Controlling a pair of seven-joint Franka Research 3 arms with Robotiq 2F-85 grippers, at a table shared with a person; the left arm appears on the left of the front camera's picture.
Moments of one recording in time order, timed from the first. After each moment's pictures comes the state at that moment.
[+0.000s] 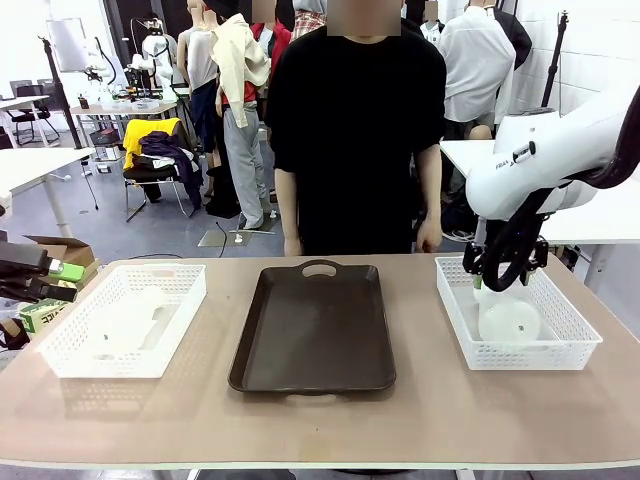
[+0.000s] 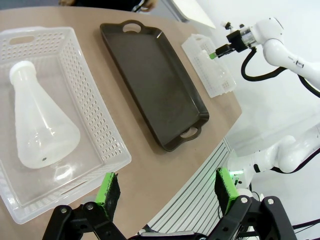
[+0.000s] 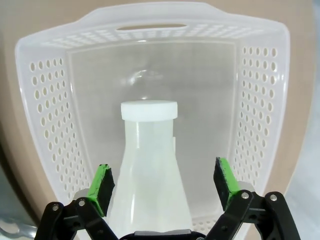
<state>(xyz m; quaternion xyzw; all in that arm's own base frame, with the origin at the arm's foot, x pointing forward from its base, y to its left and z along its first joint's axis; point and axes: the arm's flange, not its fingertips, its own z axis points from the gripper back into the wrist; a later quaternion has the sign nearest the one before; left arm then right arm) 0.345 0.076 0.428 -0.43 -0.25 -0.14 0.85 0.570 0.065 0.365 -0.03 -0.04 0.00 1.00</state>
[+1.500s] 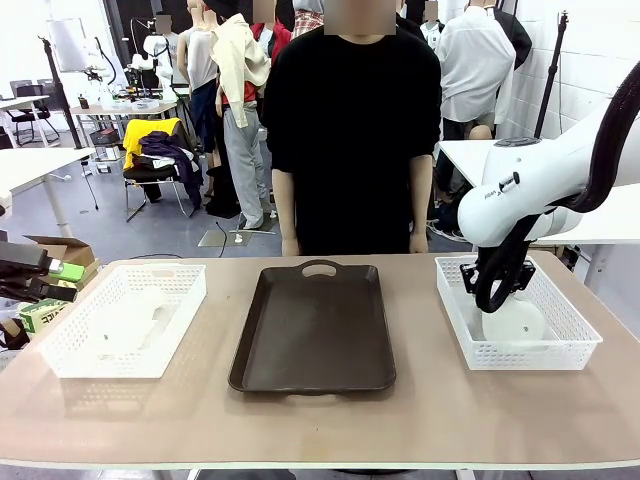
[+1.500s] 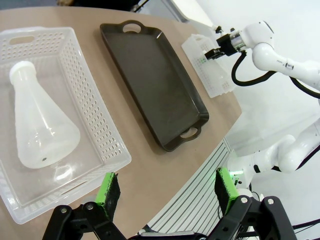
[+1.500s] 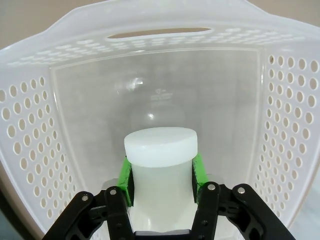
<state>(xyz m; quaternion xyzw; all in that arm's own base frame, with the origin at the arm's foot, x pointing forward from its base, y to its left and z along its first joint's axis) 0.346 0.076 0.428 -0.43 -0.25 -0.14 0.85 0.578 0.072 0.319 -0.03 -0.05 -0.02 1.00</state>
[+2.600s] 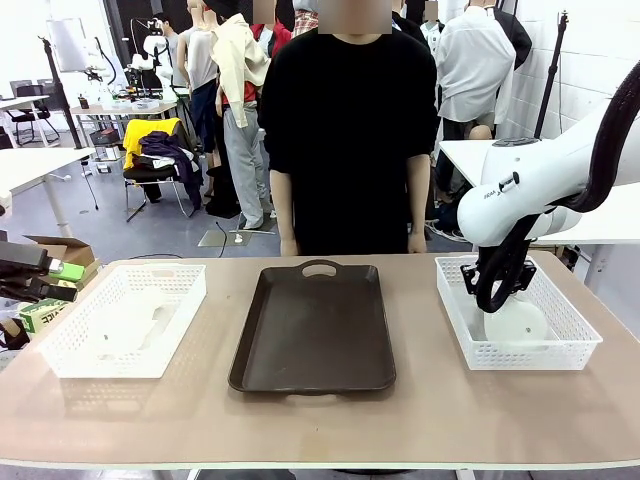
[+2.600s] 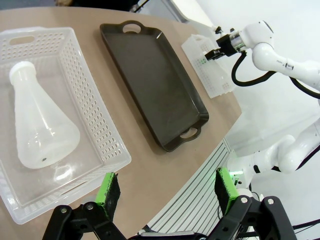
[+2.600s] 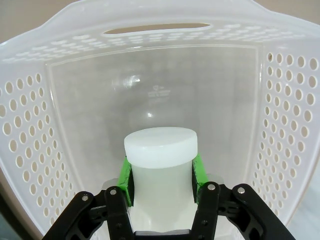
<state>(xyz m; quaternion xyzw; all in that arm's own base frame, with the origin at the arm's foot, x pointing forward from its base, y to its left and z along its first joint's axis) 0.346 0.076 0.428 -0.43 -0.25 -0.14 0.85 0.578 0.072 0.319 -0.04 -0.04 -0.02 1.00</state>
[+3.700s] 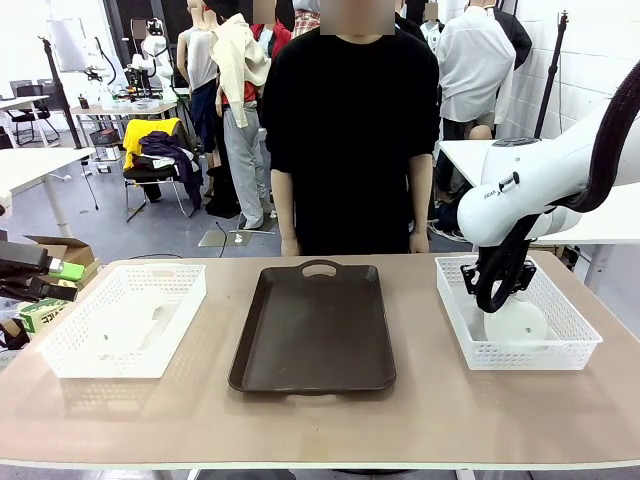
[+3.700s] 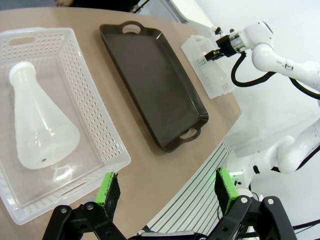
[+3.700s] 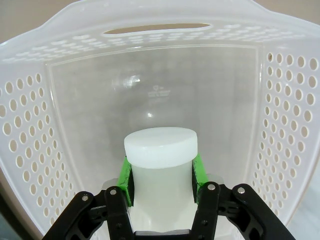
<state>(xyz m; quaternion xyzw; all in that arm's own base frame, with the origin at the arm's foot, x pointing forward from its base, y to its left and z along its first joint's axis) 0.346 0.076 0.428 -0.44 -0.25 -0.14 0.85 0.578 0.072 0.319 -0.04 -0.04 -0.02 1.00</state>
